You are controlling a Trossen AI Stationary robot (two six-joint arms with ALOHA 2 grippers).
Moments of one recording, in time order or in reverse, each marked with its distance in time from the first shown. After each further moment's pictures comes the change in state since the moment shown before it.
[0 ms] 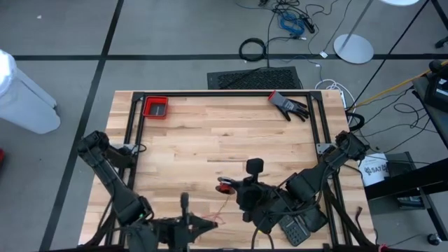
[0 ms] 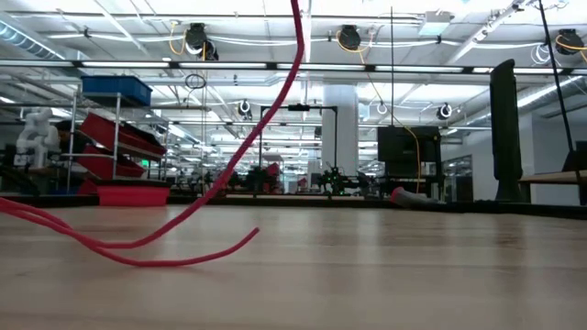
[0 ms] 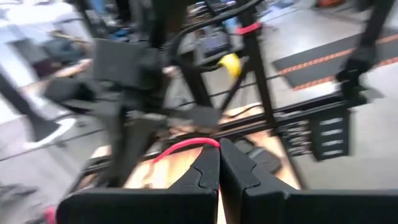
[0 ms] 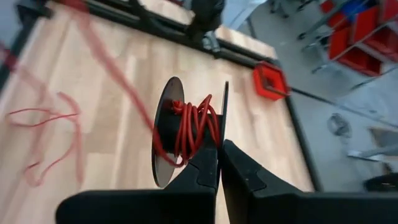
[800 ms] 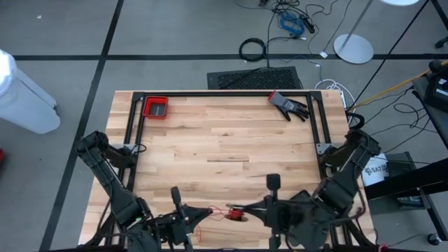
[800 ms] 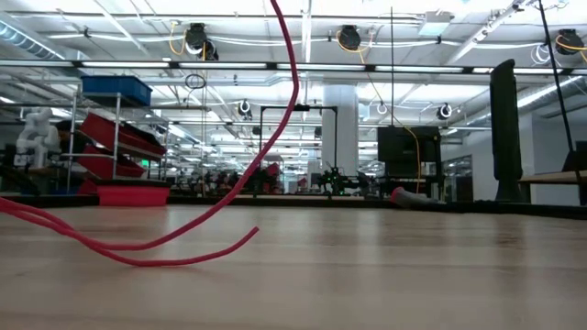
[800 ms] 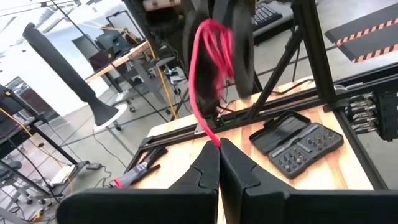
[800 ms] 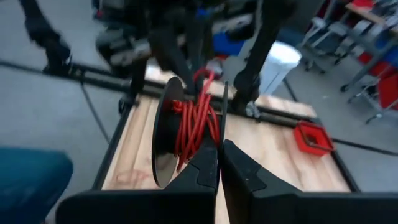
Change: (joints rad) left arm -0.015 0.000 0.000 -0.126 -0.205 -0.007; right arm 0.197 -0.111 0.000 0.232 0.037 -0.031
